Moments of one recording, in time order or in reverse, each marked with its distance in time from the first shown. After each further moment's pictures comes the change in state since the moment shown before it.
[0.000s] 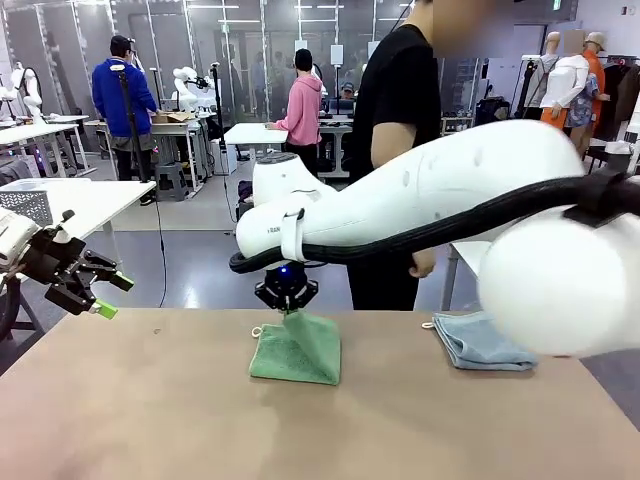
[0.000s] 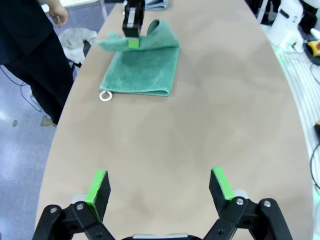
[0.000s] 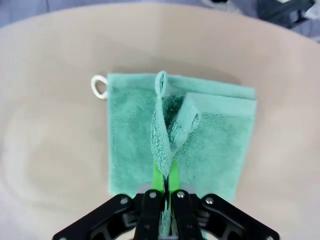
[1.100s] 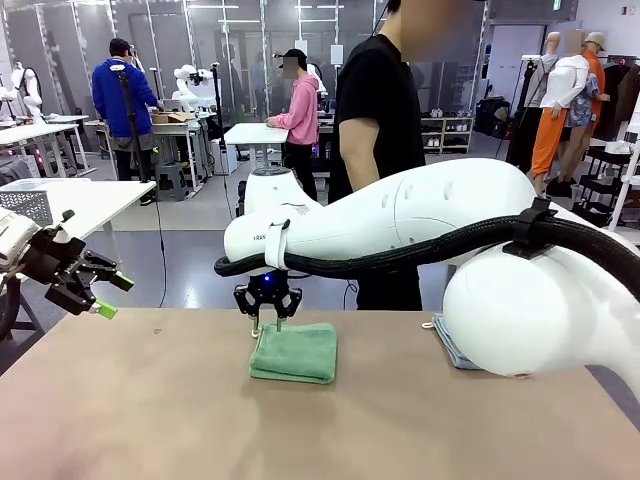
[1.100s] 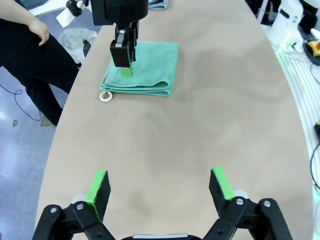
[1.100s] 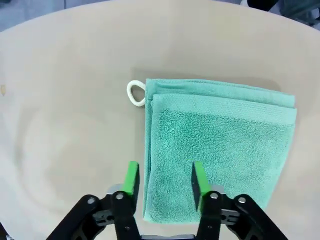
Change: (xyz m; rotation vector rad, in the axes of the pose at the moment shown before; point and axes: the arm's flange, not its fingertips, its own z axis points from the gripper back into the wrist) left arm 0.000 0.000 0.000 0.000 0.000 0.000; right arm 0.007 0.026 -0.022 0.091 0.031 -0.027
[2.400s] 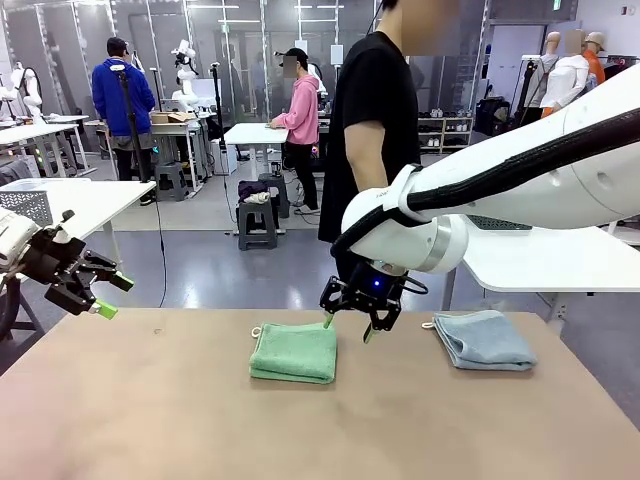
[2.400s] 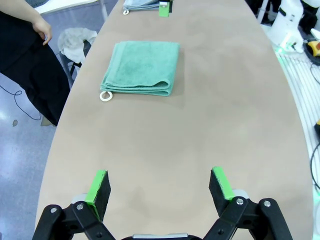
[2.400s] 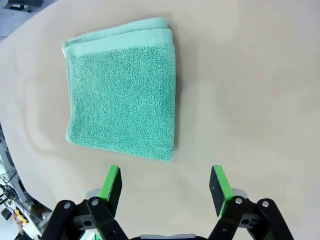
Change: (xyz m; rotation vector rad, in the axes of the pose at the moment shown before) left arm 0.000 0.000 0.000 0.000 0.000 0.000; right arm -0.058 -0.203 0.046 0.262 0.054 -0.108
